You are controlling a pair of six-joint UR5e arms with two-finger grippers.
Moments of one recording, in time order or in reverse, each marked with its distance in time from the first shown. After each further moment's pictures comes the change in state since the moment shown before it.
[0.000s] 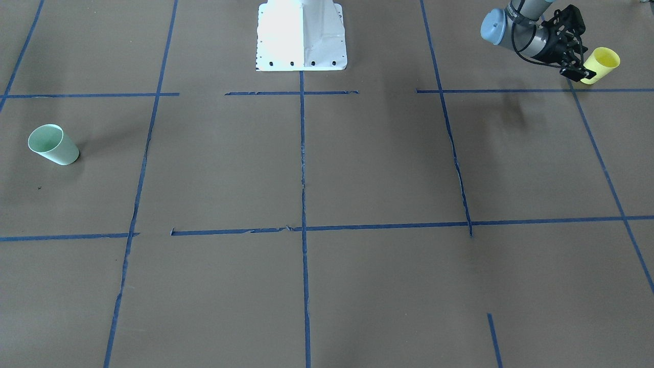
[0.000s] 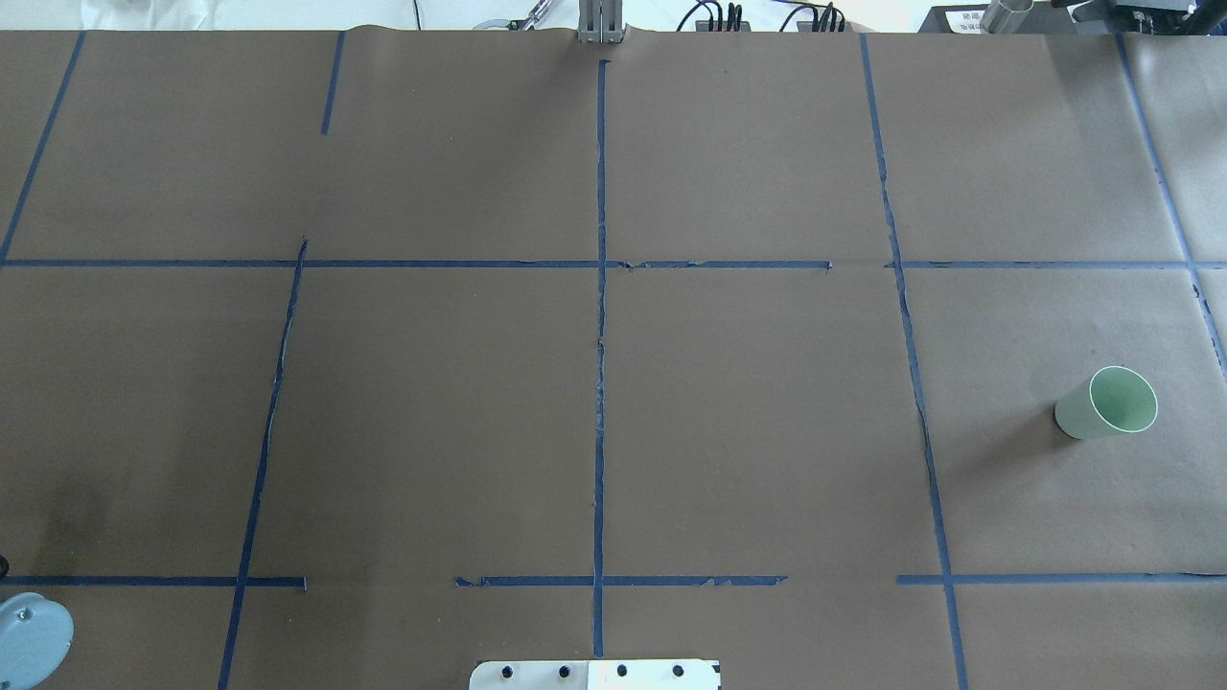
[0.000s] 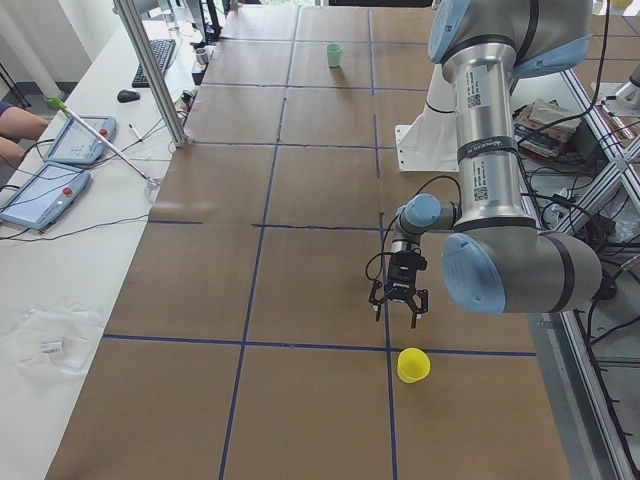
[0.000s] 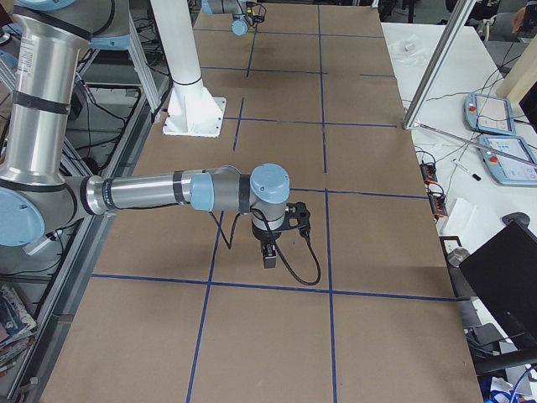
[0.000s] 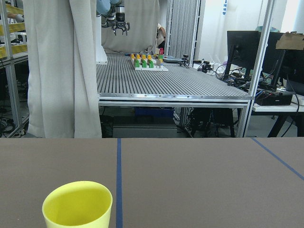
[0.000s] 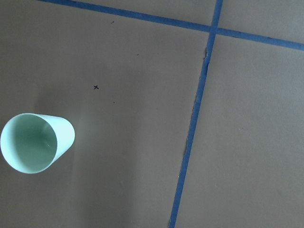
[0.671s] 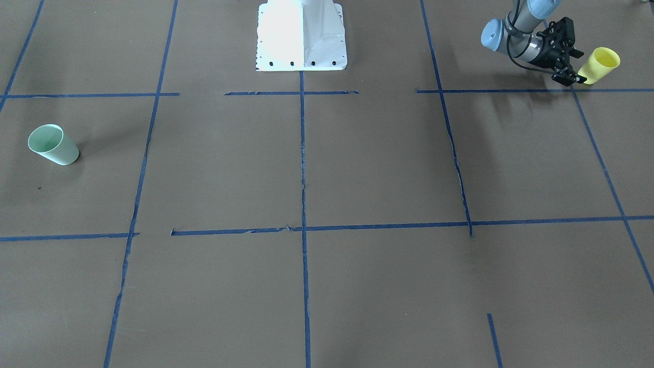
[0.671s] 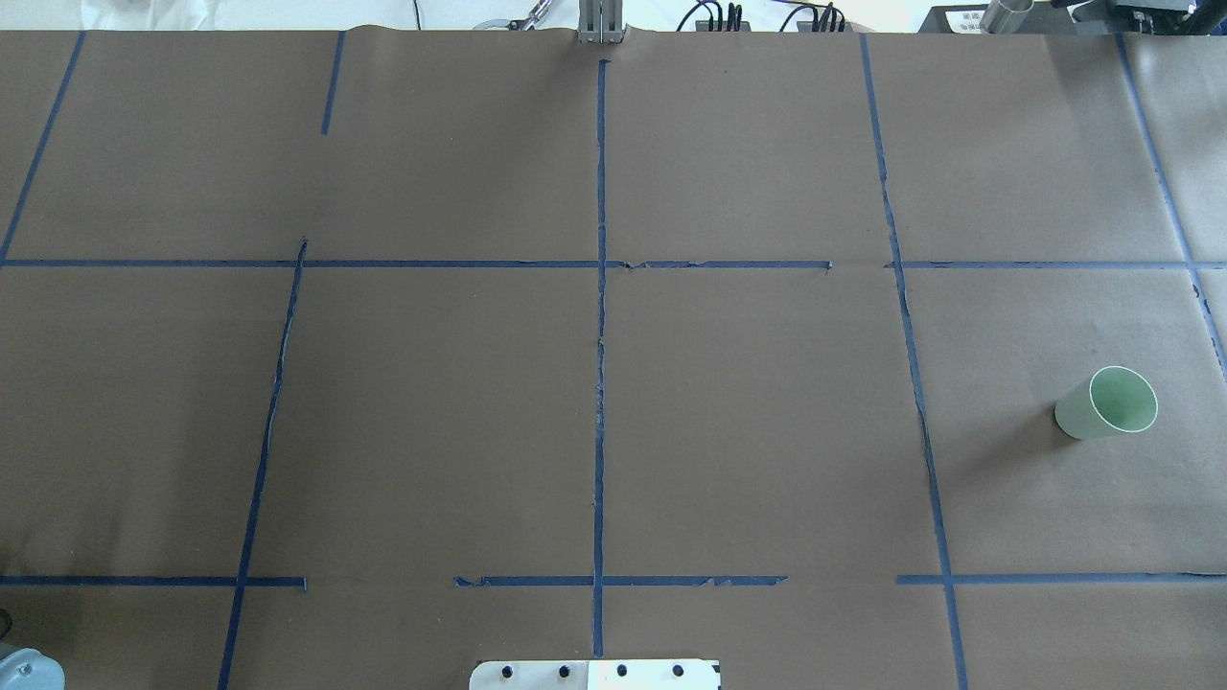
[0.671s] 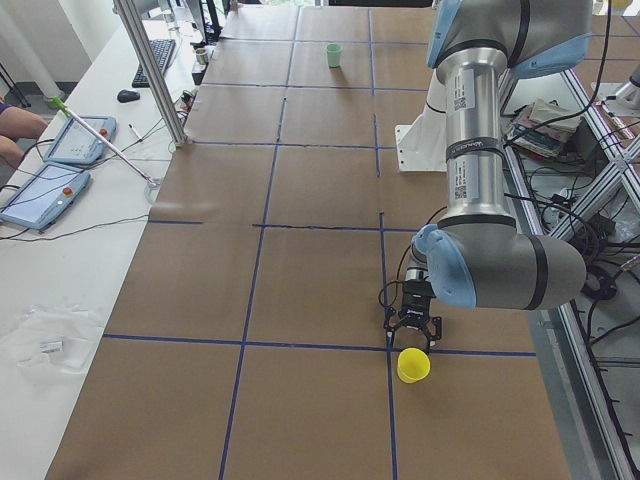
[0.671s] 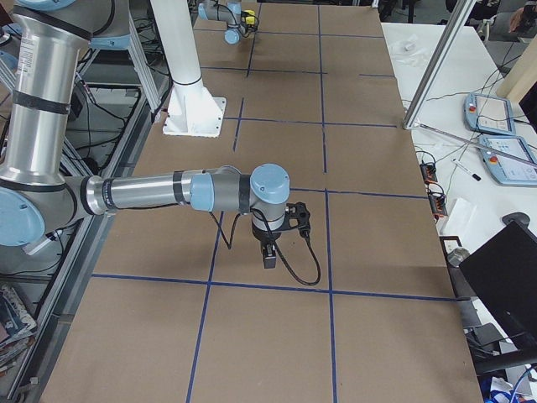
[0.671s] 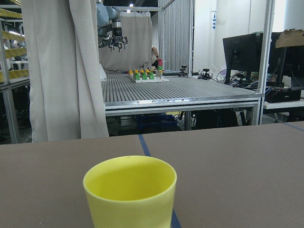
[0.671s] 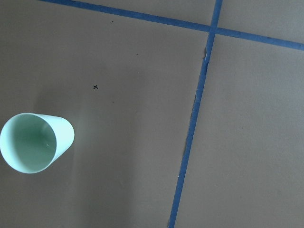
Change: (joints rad) left arm 0.131 0.006 0.171 -0.135 -0.035 -0.005; right arm 0.000 0.000 -0.001 0.000 -0.001 0.000
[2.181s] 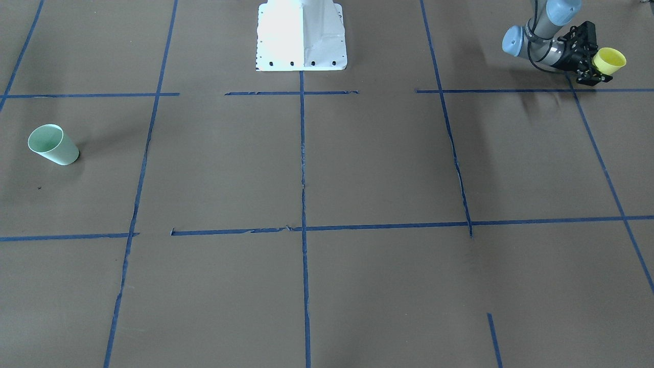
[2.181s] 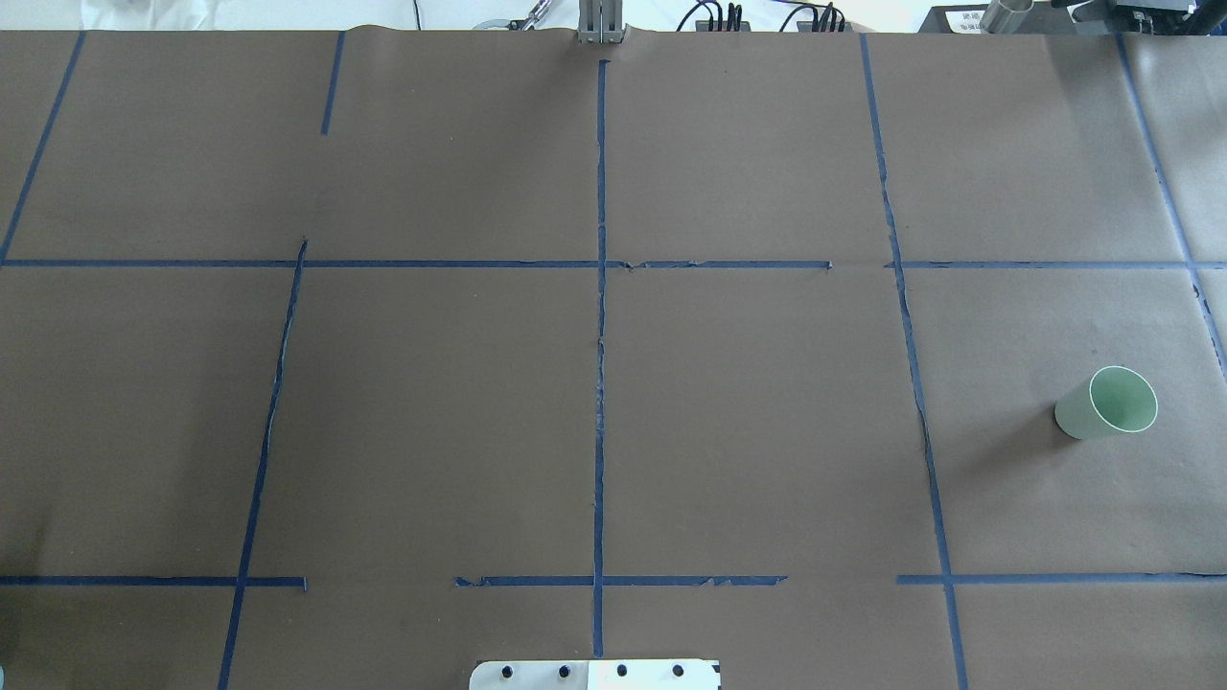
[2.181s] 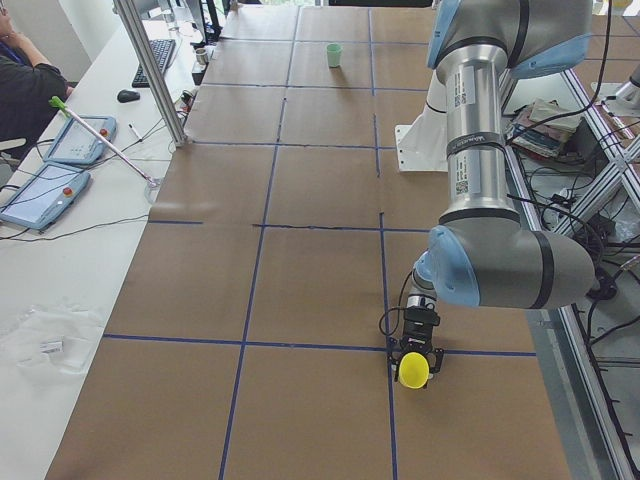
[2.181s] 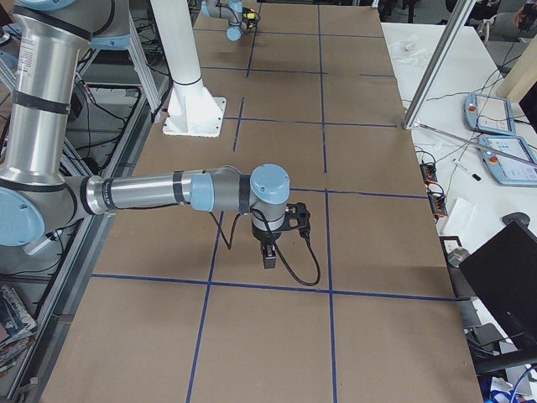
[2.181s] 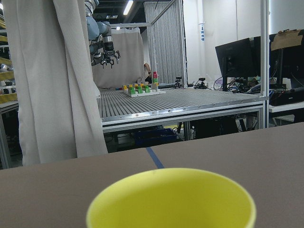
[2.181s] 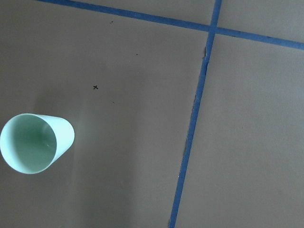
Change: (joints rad) left arm 0.004 0.069 0.110 -0.106 0.011 0.003; right arm 0.000 0.000 0.000 0.000 0.001 0.004
